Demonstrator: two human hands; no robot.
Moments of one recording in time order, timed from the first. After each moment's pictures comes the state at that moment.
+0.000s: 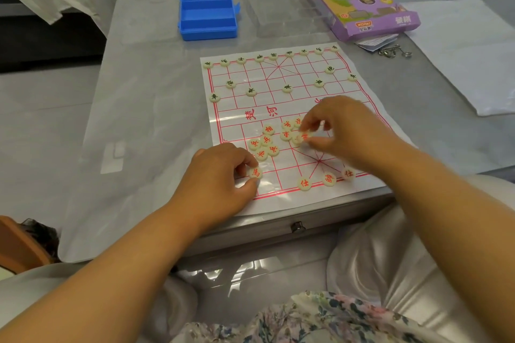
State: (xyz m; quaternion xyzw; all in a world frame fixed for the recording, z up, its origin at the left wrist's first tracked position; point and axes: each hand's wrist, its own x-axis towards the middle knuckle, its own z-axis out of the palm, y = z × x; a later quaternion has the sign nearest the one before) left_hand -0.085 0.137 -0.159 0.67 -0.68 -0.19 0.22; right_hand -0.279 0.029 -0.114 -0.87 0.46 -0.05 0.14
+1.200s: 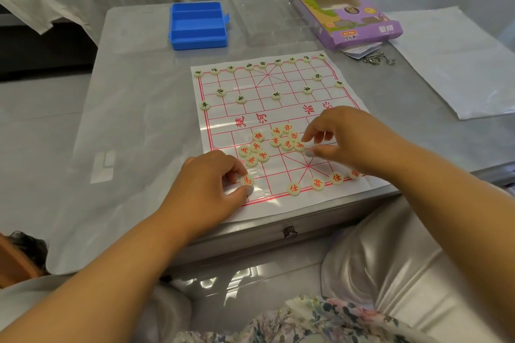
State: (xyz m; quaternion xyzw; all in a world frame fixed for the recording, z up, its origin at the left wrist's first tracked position) left_hand -0.085 0.138 -0.157 0.68 -0.67 -0.21 0.21; right_hand -0.299 0.027 -0.107 -0.87 0.48 0.00 0.15
